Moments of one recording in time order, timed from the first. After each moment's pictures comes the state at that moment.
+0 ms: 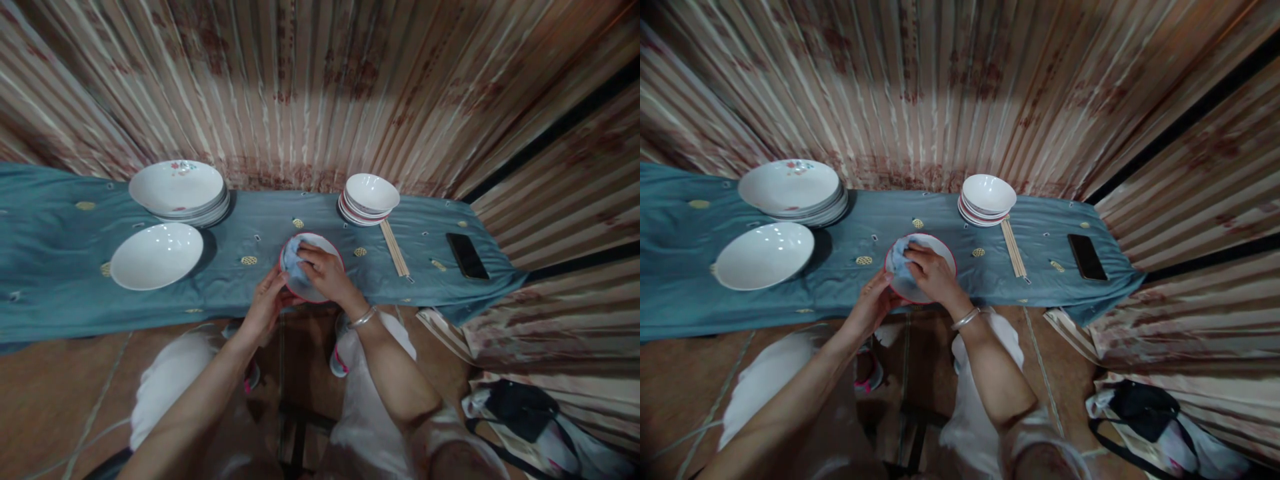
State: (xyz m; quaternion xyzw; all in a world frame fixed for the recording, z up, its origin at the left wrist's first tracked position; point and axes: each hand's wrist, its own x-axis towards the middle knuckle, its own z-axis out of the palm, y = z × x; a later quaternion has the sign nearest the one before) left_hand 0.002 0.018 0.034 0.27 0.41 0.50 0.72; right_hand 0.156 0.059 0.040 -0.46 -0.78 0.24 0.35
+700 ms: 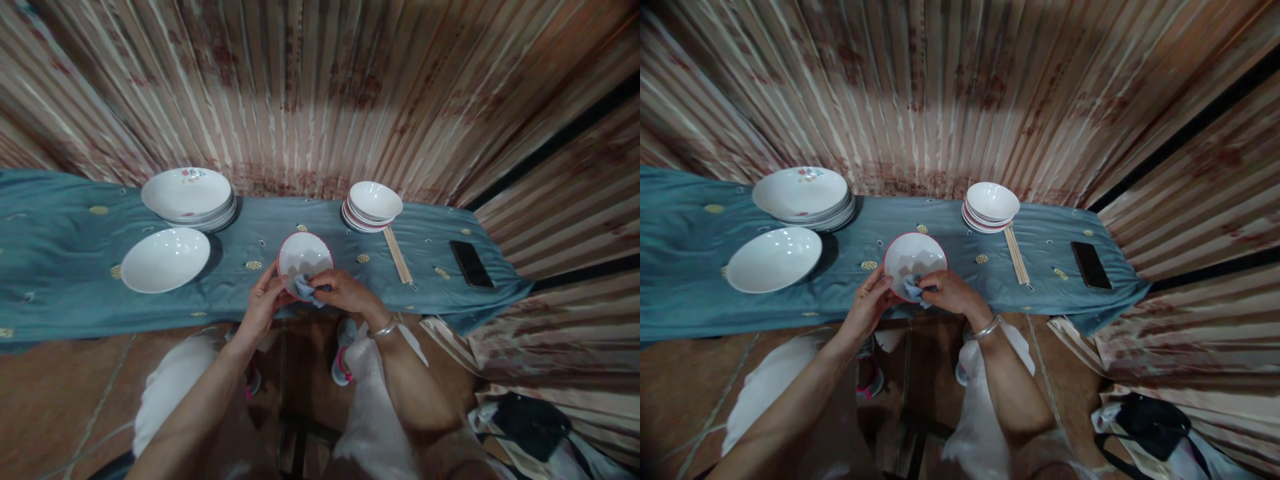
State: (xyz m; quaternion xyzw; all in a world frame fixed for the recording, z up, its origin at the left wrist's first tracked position) left_hand -0.009 0.025 0.037 0.26 0.43 0.54 0.68; right_hand 0.182 0.047 0.057 -0.40 -0.82 0.38 0.18
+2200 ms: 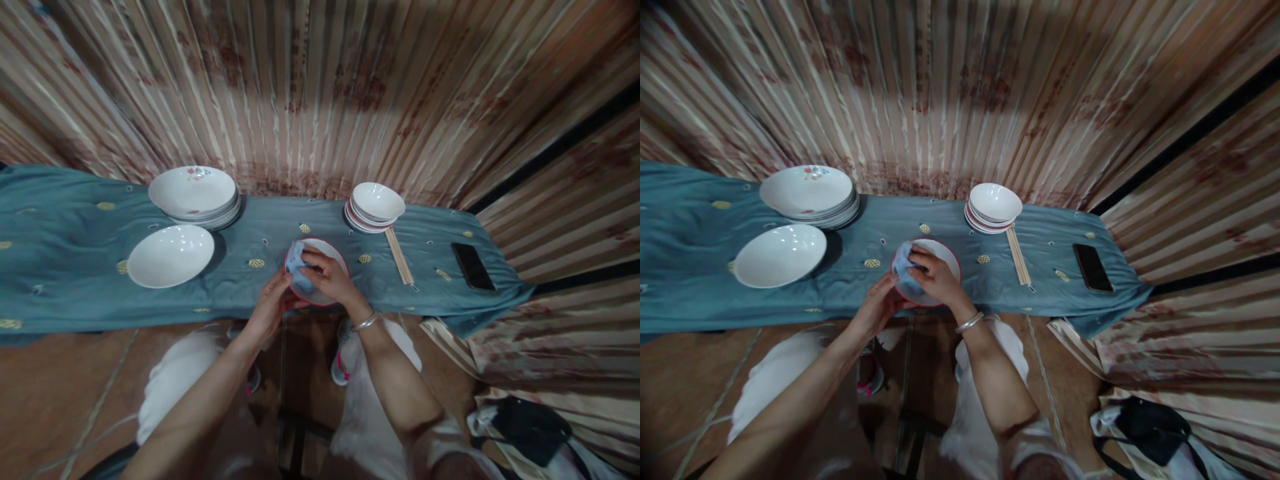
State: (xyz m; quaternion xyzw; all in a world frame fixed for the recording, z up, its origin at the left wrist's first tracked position) left_hand -0.002 0.019 0.034 0.25 0.41 0.50 0.72; right_hand 0.153 0.067 0.034 -0.42 -0.73 0.37 0.38
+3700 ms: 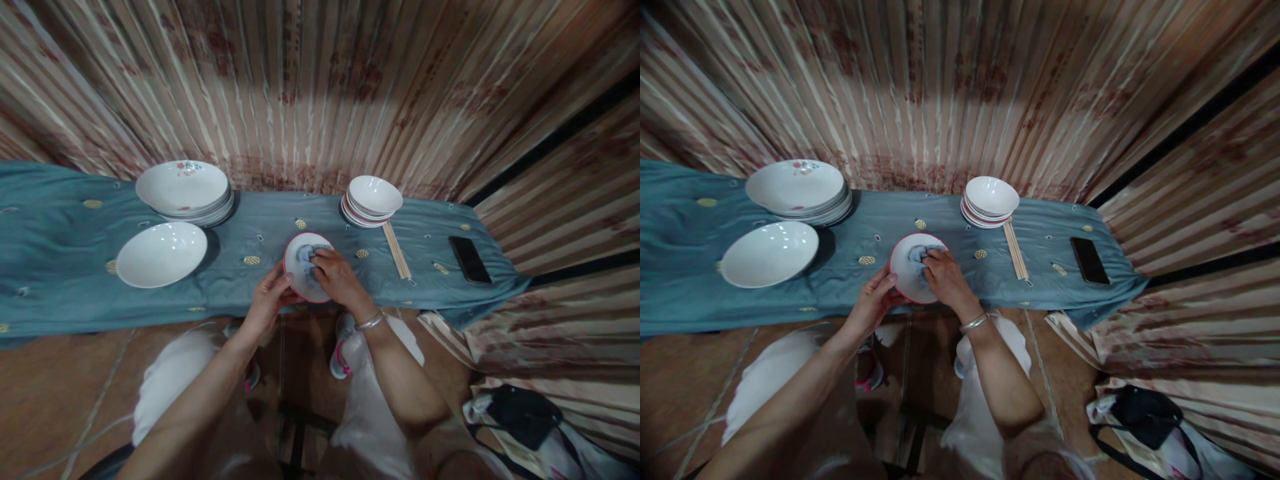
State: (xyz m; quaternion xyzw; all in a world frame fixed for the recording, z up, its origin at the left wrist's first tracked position) left_hand 0.000 0.019 0.036 0.26 0.44 0.50 0.70; right_hand 0.175 0.056 0.031 -0.50 -0.82 0.13 0.23
